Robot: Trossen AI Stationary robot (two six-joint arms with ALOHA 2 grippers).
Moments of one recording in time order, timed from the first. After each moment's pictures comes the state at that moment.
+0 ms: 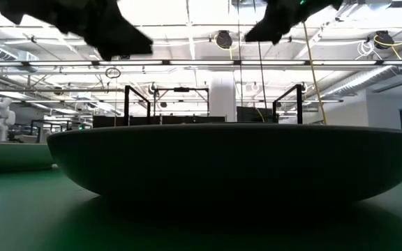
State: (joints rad) left arm -0.20 1.12 0.56 0.22 -0.35 -0.10; right arm -0.46 1.15 1.05 -0.35 -0.26 -0.23
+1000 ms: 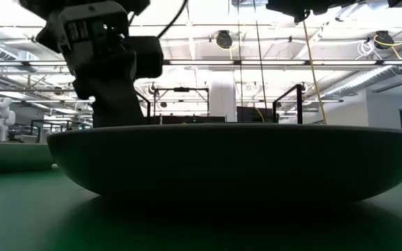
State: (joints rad) left arm -0.24 1.66 0.82 0.00 0.16 -0.62; right arm 0.09 0.87 0.62 0.10 0.16 -0.26
